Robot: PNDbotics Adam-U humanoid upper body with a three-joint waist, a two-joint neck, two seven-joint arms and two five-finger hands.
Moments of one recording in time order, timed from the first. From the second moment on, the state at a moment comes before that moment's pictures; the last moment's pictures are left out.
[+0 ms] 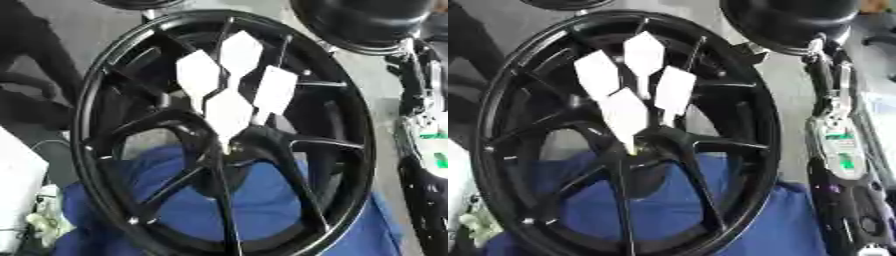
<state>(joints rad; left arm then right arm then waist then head) -0.52 0.42 -0.03 -1.58 0.30 -0.06 0.43 -0.56 -0.29 -0.28 -1.40 -0.09 0.01 -0.32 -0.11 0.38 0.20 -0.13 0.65</state>
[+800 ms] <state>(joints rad) -0.52 0.42 -0.03 -1.58 0.30 -0.05 0.42 -0.57 -0.29 -0.27 -1.40 -0.09 0.02 -0.32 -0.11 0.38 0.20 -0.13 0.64</state>
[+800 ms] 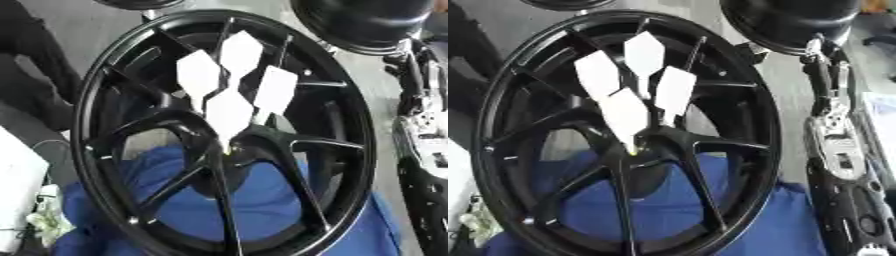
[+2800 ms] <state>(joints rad) -0.47 0.47 -0.05 -1.56 0.30 -0.04 0.40 -0.90 -0.99 0.21 -1.71 -0.08 0.37 0.33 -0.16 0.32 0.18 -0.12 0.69</state>
